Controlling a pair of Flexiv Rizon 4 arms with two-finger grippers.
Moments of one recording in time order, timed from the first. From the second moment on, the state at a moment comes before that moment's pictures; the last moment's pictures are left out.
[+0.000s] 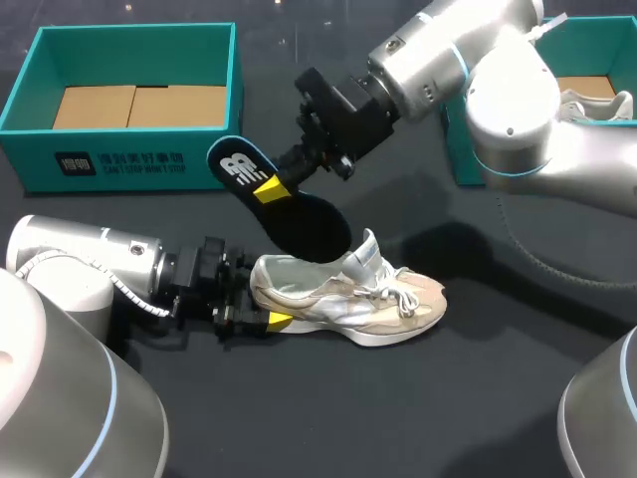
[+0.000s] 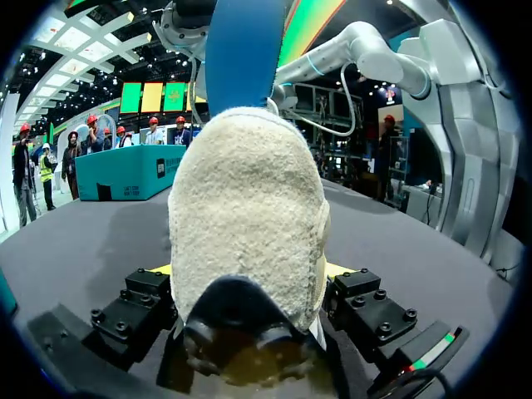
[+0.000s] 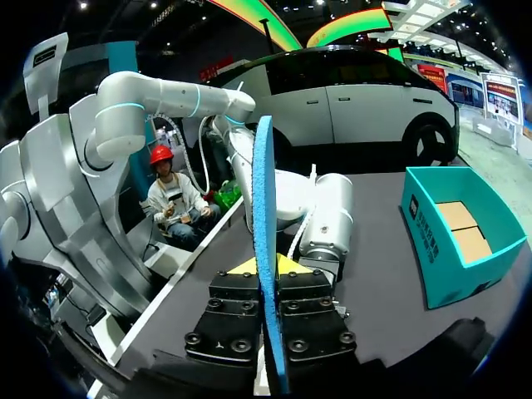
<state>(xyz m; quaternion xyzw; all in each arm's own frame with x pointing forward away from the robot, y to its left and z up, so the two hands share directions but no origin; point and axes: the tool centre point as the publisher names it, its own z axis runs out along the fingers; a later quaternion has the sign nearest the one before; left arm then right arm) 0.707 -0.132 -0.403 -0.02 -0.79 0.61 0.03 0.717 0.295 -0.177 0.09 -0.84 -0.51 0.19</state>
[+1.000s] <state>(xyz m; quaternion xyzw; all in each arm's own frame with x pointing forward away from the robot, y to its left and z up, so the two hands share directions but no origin) 0.707 -0.132 -0.403 -0.02 -0.79 0.61 0.03 0.715 0.234 -0.092 -0.05 -0.78 -0.61 0.10</state>
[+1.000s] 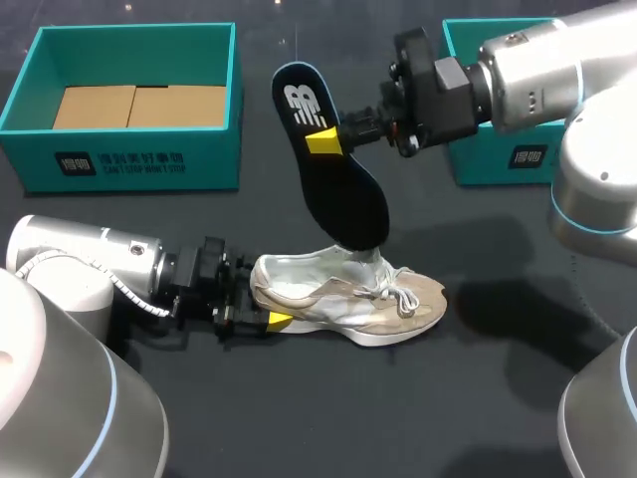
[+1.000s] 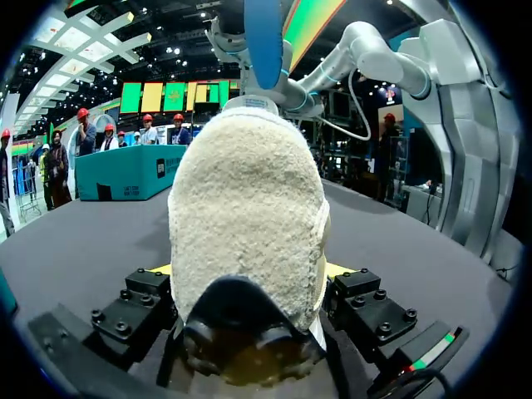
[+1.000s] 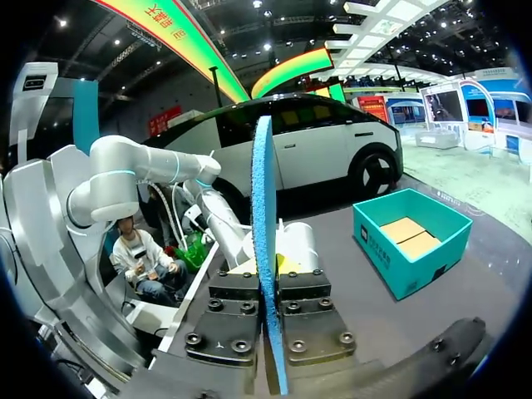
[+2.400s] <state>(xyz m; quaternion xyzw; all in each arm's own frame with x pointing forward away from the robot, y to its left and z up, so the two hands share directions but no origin) 0.707 -0.132 -0.403 -0.02 -0.79 0.61 0.03 0.646 0.160 -0.094 -0.18 -0.66 -0.72 0.09</state>
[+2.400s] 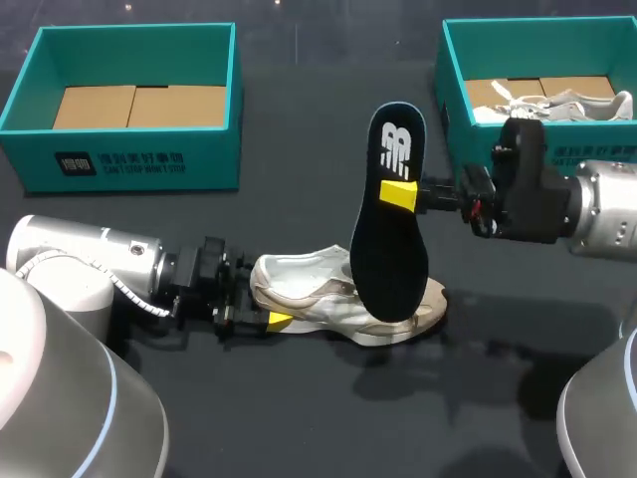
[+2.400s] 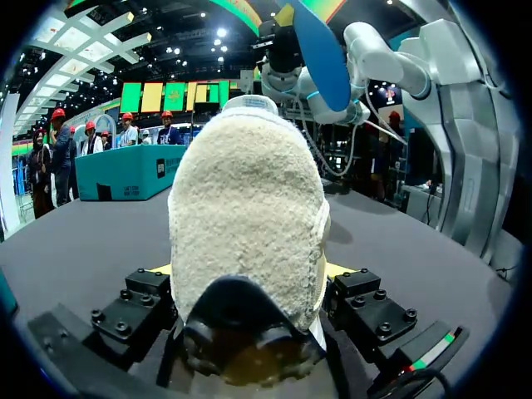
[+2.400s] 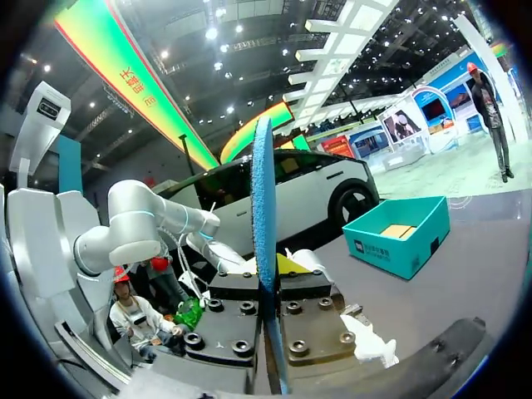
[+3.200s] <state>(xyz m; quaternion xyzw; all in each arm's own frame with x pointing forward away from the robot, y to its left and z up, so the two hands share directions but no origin) 0.707 -0.132 -0.403 -0.02 -0.79 0.61 0.03 0.609 0.118 -0.094 -0.21 -0.64 -0.73 0.09</state>
